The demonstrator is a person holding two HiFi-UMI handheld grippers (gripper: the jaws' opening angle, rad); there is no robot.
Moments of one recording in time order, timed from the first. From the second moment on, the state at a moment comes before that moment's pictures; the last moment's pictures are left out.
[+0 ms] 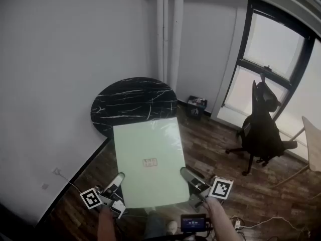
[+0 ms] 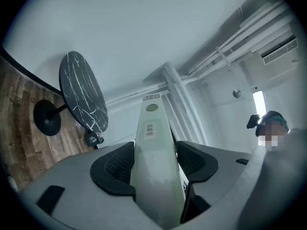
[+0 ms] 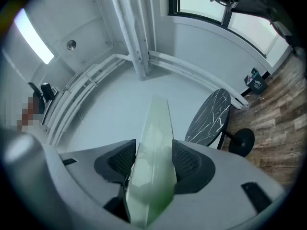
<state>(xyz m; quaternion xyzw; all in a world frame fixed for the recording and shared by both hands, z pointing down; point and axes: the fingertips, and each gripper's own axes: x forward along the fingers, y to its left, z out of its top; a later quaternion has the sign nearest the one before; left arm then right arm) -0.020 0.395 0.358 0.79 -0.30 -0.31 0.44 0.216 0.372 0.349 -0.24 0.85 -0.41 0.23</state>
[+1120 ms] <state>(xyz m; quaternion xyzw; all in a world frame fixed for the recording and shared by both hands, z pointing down) -0.066 0.307 0.389 0.78 -0.29 -0.31 0.46 0.172 0.293 0.380 -0.27 0.83 -0.43 0.23</state>
